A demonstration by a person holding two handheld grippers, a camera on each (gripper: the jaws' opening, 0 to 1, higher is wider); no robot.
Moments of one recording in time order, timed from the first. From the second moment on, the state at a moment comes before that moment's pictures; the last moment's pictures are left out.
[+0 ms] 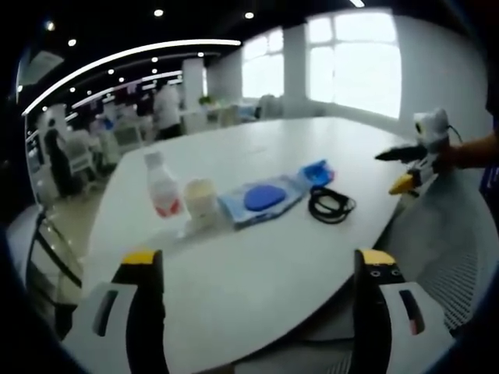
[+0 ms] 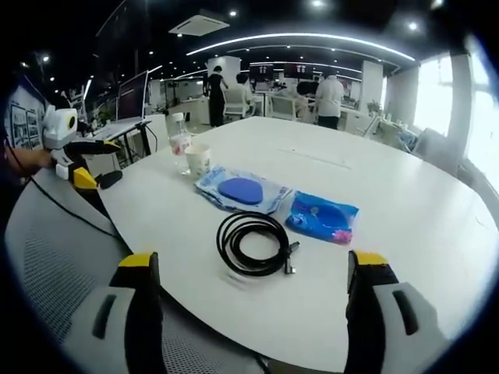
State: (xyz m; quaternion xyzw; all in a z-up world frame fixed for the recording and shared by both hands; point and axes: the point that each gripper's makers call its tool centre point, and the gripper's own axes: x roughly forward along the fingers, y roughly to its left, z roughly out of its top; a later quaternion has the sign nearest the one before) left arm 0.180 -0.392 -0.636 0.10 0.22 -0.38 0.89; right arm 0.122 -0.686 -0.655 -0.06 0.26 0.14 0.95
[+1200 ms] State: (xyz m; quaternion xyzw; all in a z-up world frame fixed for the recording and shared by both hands) left arm 0.180 -0.392 -0.637 0.10 0.23 -0.37 0.89; right arm 0.121 -0.687 -0.659 -0.05 0.27 0.14 0.95
